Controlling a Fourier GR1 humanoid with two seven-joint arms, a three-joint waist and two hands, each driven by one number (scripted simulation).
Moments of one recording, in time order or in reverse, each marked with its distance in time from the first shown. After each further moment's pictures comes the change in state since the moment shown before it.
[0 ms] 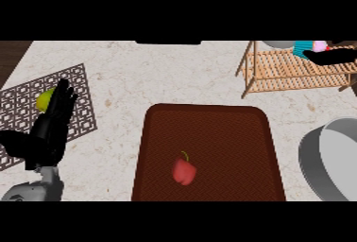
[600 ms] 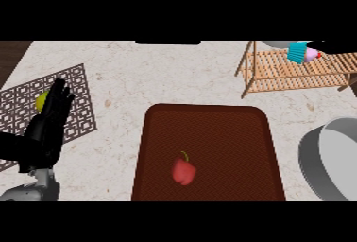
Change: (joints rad) left arm 0.012 0.000 0.007 -0.051 -0.005 -0.006 0.041; right arm -0.111 -0.061 -0.068 0.173 -0.113 0.045 -0.142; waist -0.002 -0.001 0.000
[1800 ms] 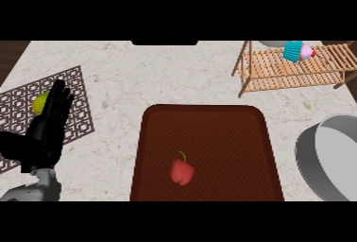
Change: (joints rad) left arm -0.001 -0.015 0.013 0.017 -0.018 0.000 -0.010; right arm 0.261 -0.452 -0.234 0.035 -0.290 0.325 0.035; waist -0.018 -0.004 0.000
